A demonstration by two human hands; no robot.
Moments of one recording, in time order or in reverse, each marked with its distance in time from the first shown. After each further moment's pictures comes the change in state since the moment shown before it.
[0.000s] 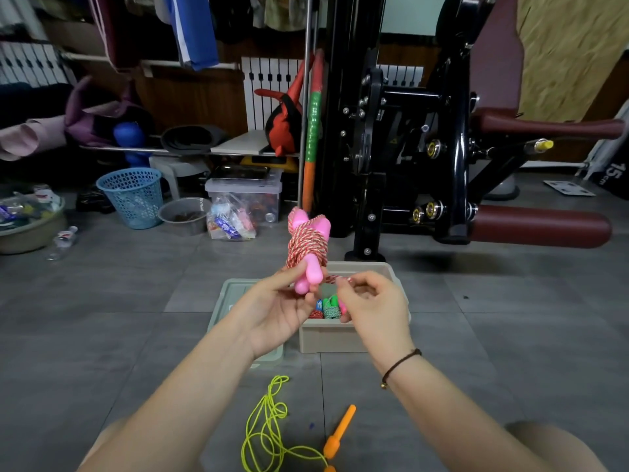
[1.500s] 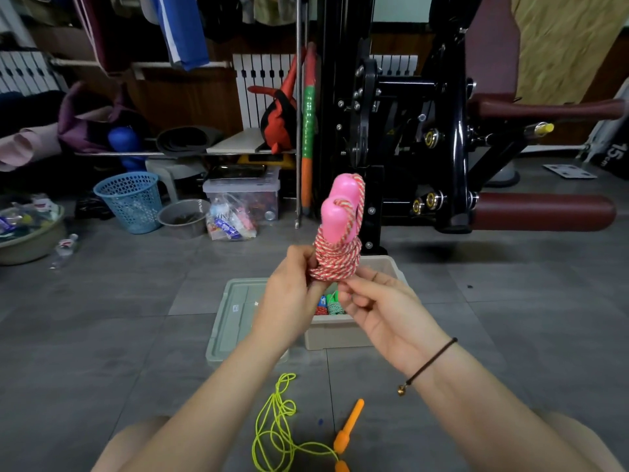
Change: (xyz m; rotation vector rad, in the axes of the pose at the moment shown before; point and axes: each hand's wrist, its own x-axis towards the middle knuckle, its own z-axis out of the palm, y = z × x) left_hand 0.005 -0.019 0.008 1.407 0.231 0.982; right_hand -0.003 -0.024 -0.012 0.790 -0.259 0.404
